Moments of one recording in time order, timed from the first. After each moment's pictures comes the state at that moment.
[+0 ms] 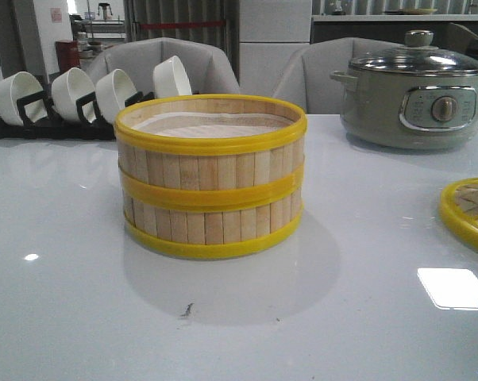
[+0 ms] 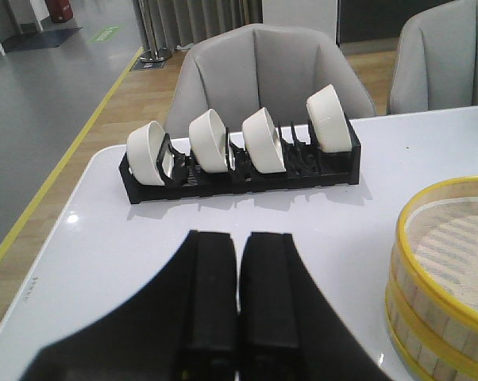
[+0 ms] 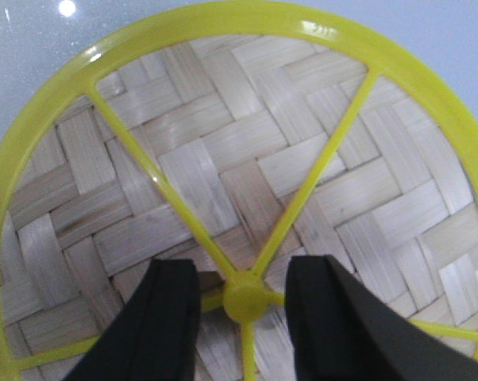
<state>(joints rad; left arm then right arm) -0.18 0.76 -0.76 0.34 0.31 -0.28 -0.19 1.80 -1.18 -0.01 0.57 0.11</state>
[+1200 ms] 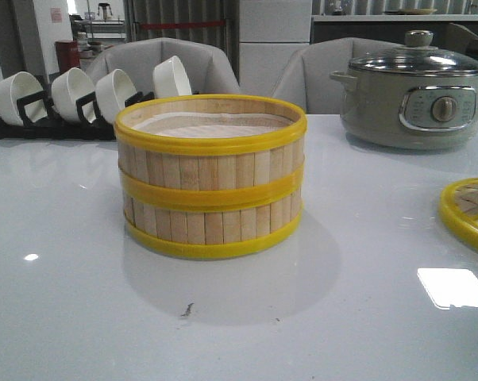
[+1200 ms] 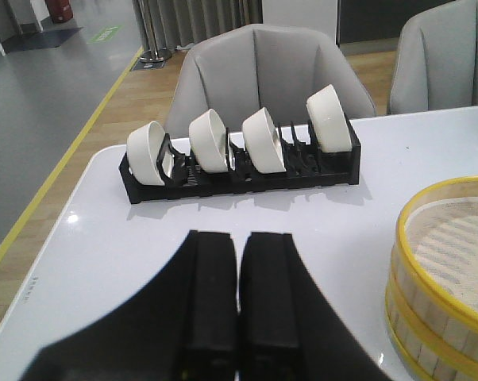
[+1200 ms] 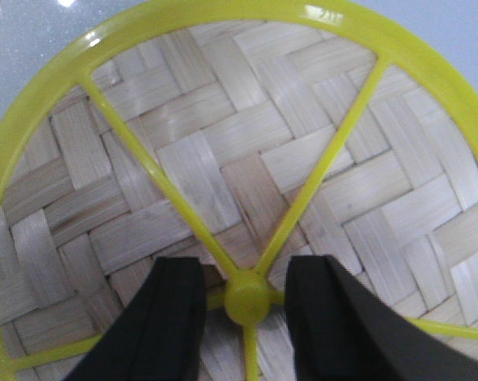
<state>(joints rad) -0.18 0.76 -0.76 0.34 0.31 -0.28 -0.19 1.82 -1.18 -0.01 0.57 0.12</state>
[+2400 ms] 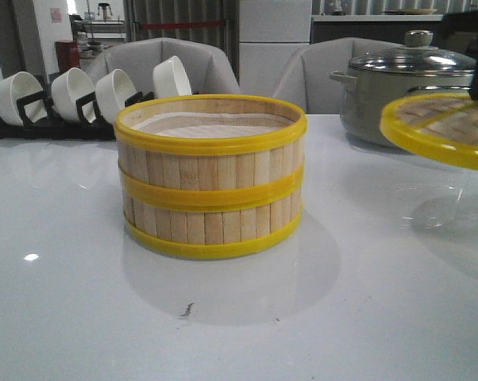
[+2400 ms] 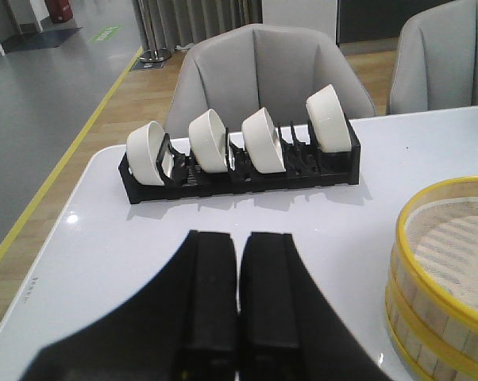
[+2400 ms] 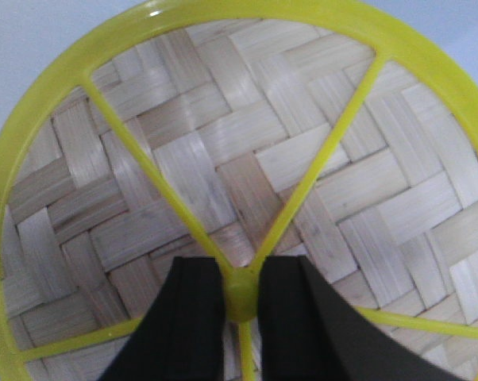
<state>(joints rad) -0.18 0.76 -0.76 0.34 0.31 -0.28 -0.01 1.81 -1.59 0.01 0.92 0.11</state>
